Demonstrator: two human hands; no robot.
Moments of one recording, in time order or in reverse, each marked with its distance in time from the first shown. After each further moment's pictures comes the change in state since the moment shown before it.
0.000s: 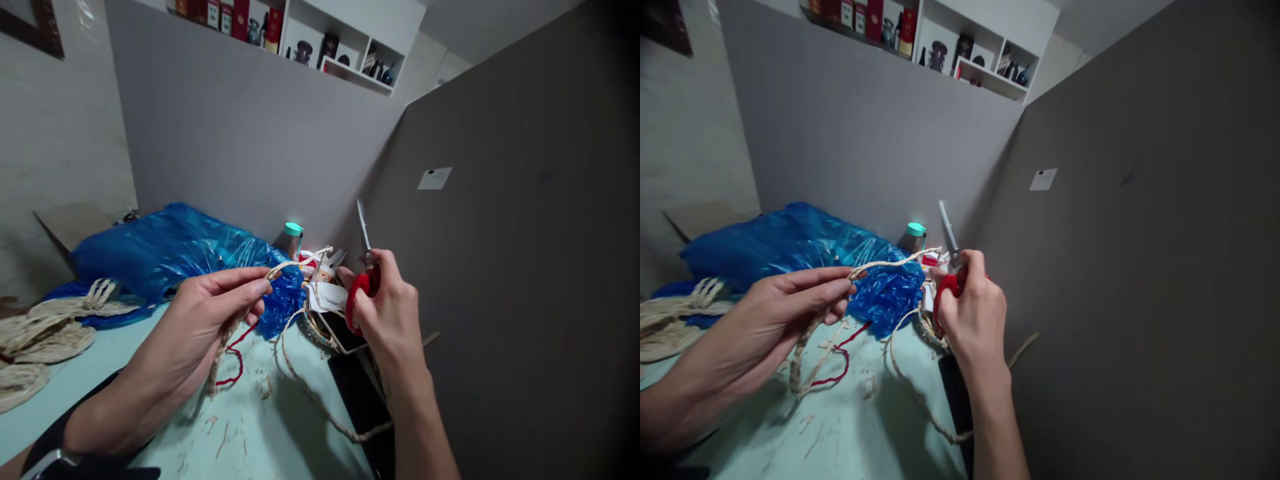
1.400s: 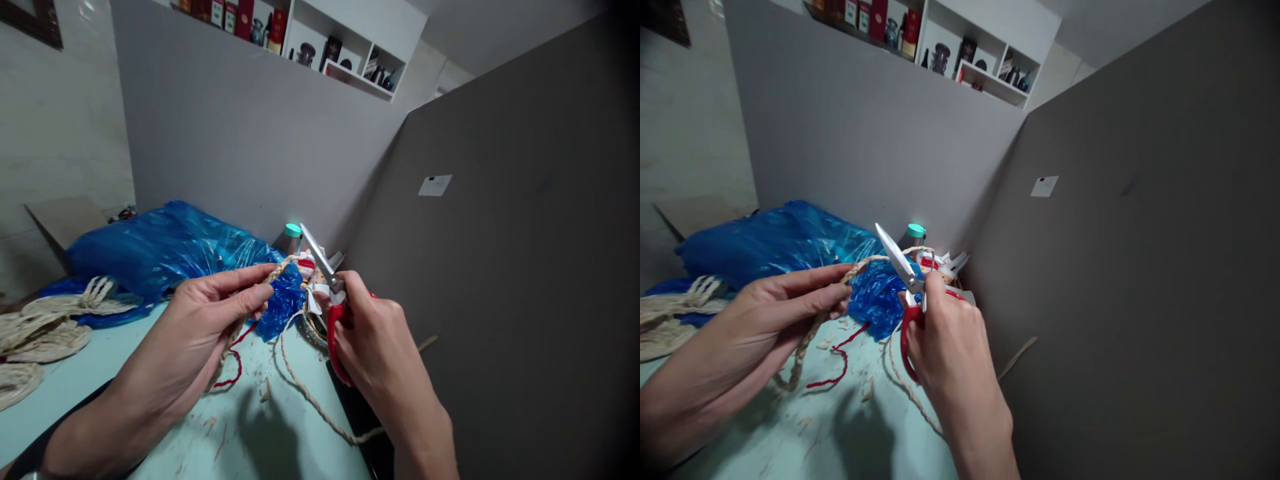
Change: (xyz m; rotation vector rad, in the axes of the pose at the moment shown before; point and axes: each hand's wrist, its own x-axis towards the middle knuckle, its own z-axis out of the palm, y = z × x) left_hand -0.013 0.008 0.008 -0.130 -0.034 -0.029; right_hand -0.026 -0.033 -0.006 -0.430 -0.323 -0.271
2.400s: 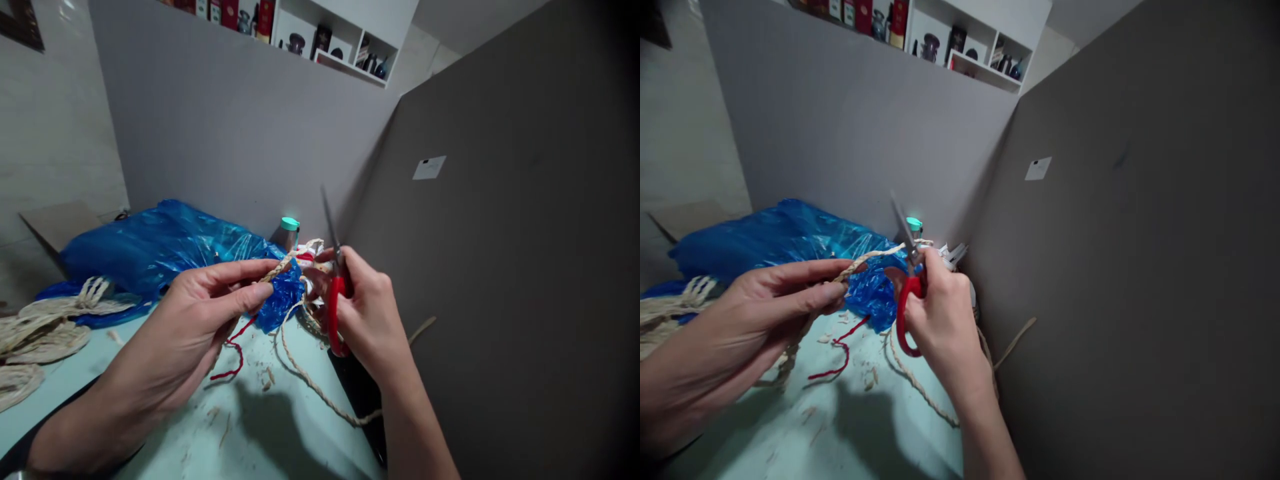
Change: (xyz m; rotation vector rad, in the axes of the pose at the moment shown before) left_hand -0.005 0.001 0.004 0.169 -0.066 0.024; right_hand 0.011 0.000 0.009 0.594 0.060 0.069
